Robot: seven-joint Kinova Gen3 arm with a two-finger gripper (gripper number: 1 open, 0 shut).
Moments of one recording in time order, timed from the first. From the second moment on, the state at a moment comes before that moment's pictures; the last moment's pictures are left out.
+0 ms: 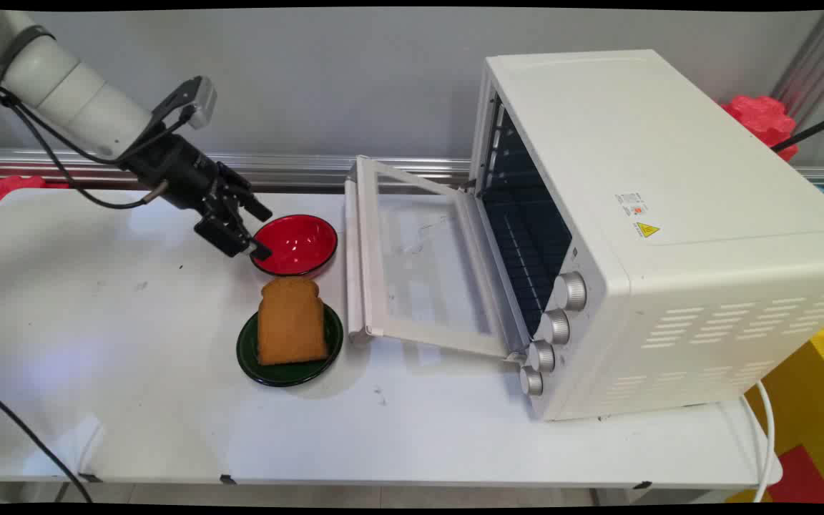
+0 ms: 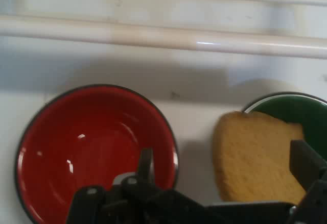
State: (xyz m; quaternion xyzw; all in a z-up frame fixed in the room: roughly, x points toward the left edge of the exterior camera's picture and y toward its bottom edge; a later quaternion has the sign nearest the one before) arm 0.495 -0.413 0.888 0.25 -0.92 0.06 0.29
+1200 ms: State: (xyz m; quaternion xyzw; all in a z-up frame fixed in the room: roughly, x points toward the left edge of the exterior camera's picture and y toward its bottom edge) arm 0.507 -0.445 0.862 0.24 -0.90 0.08 0.34
